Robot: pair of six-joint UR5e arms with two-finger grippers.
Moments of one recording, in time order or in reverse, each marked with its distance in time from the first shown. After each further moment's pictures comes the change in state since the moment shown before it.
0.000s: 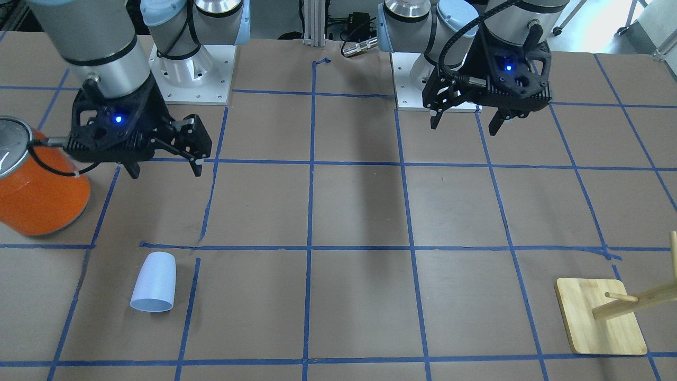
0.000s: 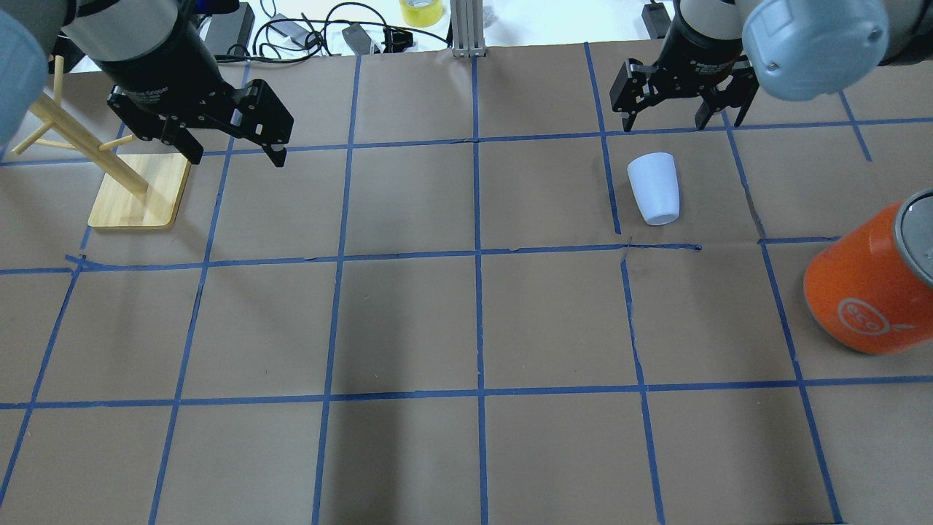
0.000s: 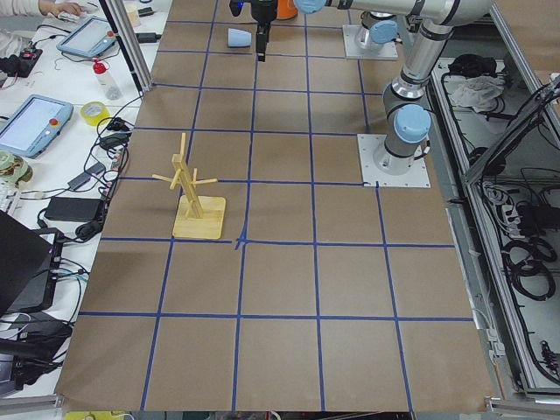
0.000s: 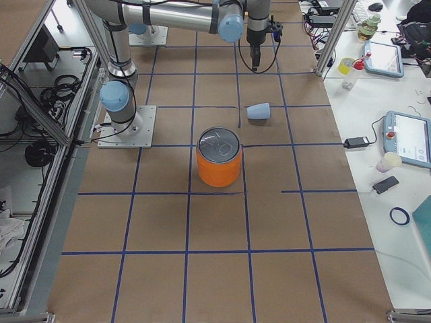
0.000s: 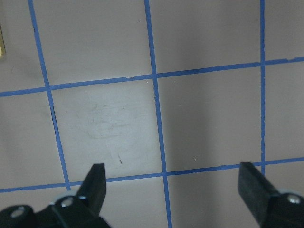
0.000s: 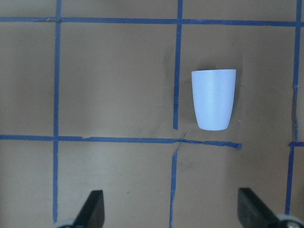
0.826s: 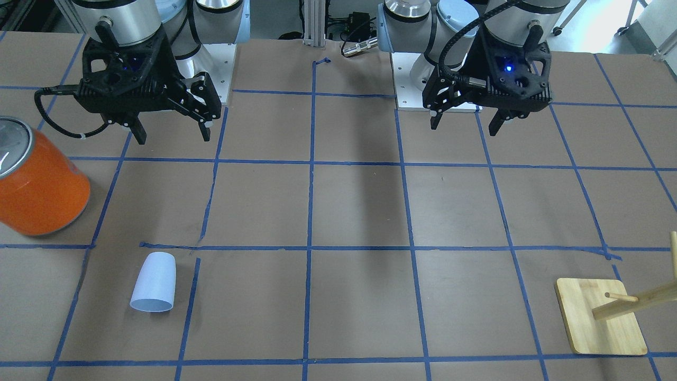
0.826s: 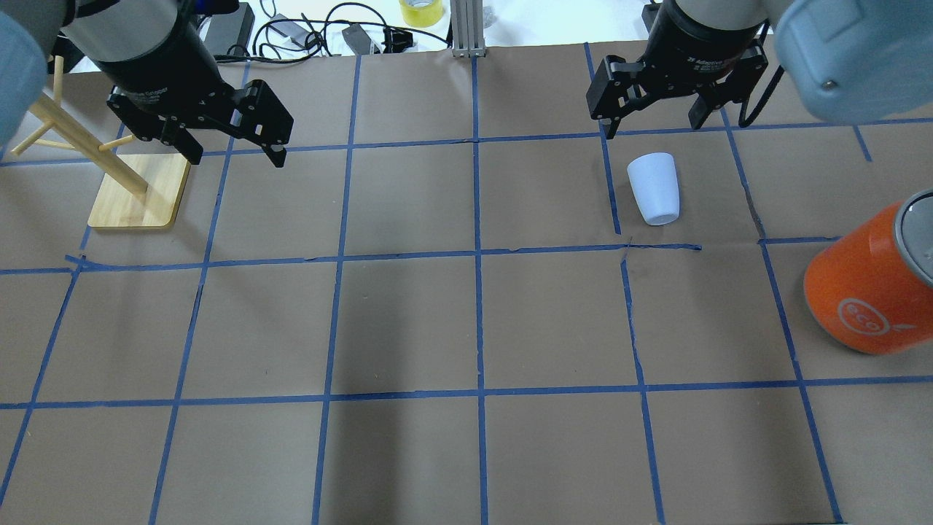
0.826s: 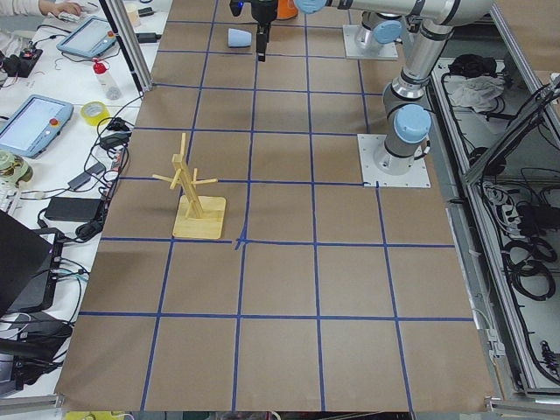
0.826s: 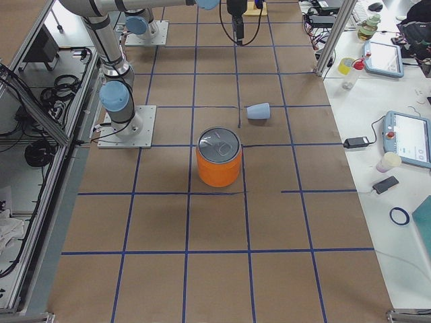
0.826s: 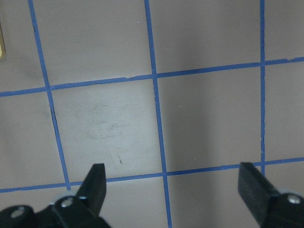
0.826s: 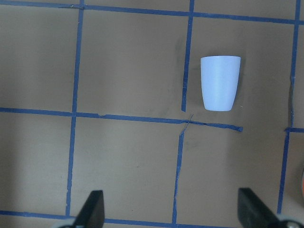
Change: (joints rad) left arm 0.000 0.000 0.000 0.000 0.000 0.000; right arm 0.129 -0.224 -0.008 0.135 -0.011 0.021
